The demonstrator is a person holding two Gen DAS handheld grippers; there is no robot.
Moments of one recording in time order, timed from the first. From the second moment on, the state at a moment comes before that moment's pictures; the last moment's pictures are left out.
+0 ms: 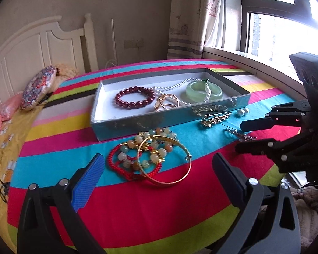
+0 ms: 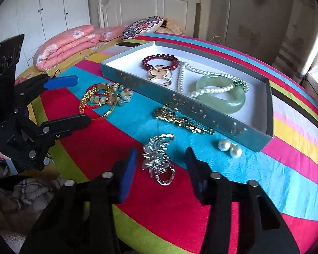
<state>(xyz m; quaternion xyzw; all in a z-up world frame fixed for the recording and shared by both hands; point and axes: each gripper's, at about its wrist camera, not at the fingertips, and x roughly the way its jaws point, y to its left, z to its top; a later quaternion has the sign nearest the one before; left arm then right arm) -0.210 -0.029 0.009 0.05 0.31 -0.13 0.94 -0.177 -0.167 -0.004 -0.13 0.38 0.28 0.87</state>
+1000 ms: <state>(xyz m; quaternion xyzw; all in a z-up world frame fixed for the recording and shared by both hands) -0.204 -0.050 0.008 0.10 0.32 -0.16 0.93 -0.170 -0.195 0.005 -0.02 0.38 0.31 0.87</state>
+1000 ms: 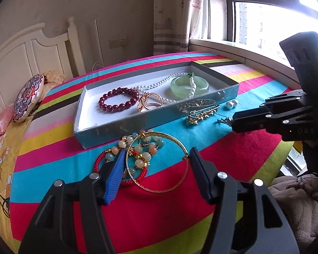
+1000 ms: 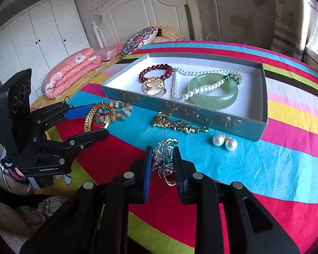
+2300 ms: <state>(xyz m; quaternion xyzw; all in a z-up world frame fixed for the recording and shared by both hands) -0.208 -0.049 0.008 0.09 0.32 -0.17 0.93 -0.168 -0.199 0.009 -0.04 0.35 0.30 0.88</state>
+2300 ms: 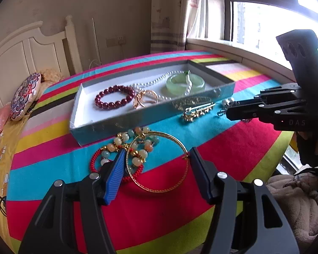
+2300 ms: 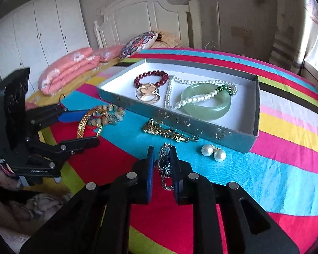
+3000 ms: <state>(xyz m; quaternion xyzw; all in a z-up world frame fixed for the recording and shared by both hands) -0.204 -0.043 0.034 0.07 0.29 -0.18 0.94 -0.161 -0.215 0.032 0.03 0.34 0.31 0.89</state>
